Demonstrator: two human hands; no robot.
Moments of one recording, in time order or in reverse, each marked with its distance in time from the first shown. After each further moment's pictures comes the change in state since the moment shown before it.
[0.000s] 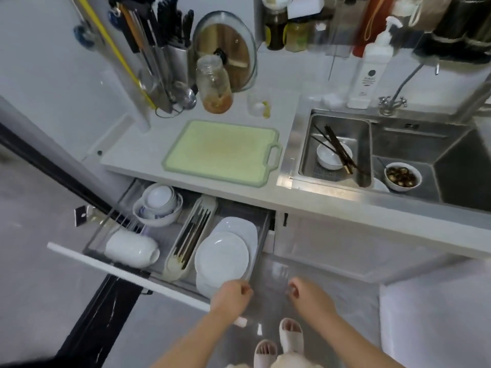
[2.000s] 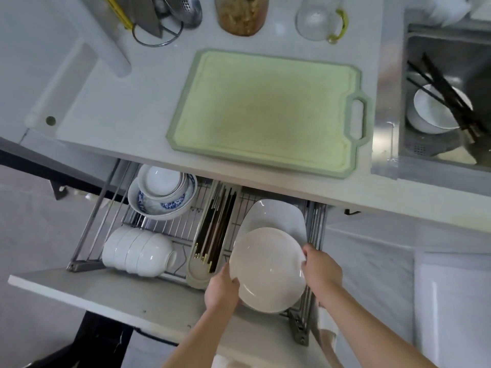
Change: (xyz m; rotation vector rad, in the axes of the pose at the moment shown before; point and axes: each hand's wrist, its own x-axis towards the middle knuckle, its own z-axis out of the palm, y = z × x) left_hand 0.170 -0.156 -0.065 -0.050 -0.026 -0.290; right_hand 0.198 -0.118 0.092 -0.101 -0.033 0.324
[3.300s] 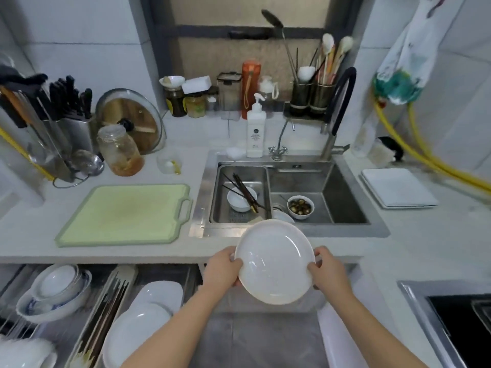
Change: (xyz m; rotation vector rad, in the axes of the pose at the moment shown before) left_hand -0.258 0.329 0.077 -0.223 0.103 0.682; right_hand -0.157 0.347 -0.242 0.689 0.513 0.059
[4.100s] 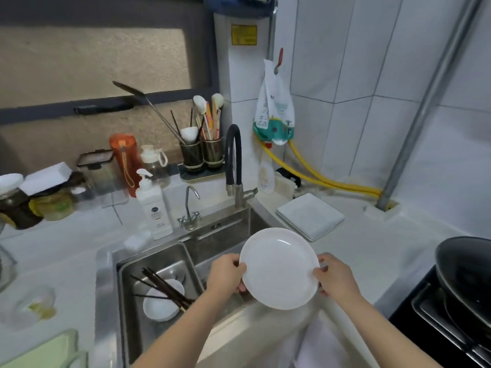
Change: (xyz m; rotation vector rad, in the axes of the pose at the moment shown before) left_hand 0.175 0.206 0.078 0.116 -0.384 0.378; right_hand 0.113 0.010 -0.124 0.254 0.419 0.275
